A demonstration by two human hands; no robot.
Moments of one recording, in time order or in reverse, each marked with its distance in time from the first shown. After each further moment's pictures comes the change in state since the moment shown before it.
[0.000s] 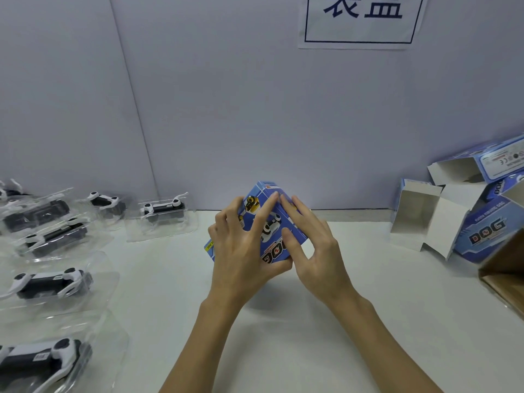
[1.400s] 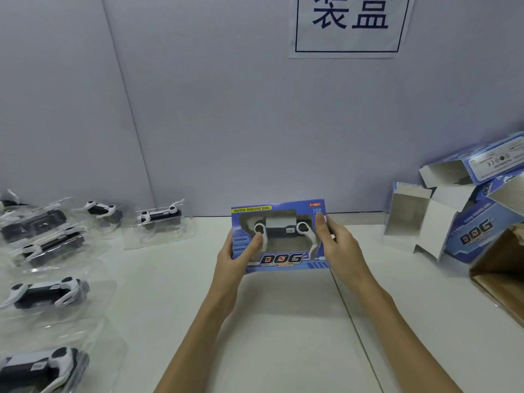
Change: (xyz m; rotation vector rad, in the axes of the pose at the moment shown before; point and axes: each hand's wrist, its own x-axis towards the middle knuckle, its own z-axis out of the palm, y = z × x) left_hand -0.010 -0.019 0.021 -1.165 -0.225 -0.768; right_hand 0.012 0.032 -0.042 0.047 0.032 0.476
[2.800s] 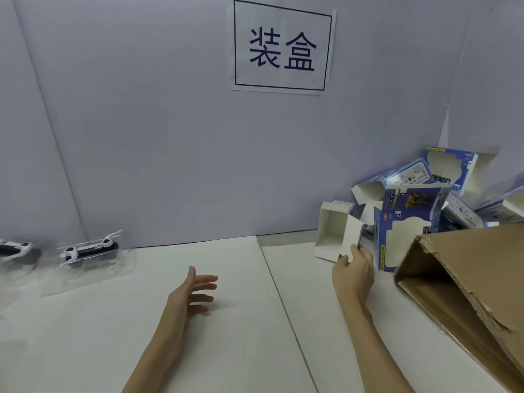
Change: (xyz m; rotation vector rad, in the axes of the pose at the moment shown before) left_hand 0.017 -0.027 -0.004 0.100 -0.017 -0.184; right_hand 0.011 0.068 -0.092 -0.380 0.734 0.254
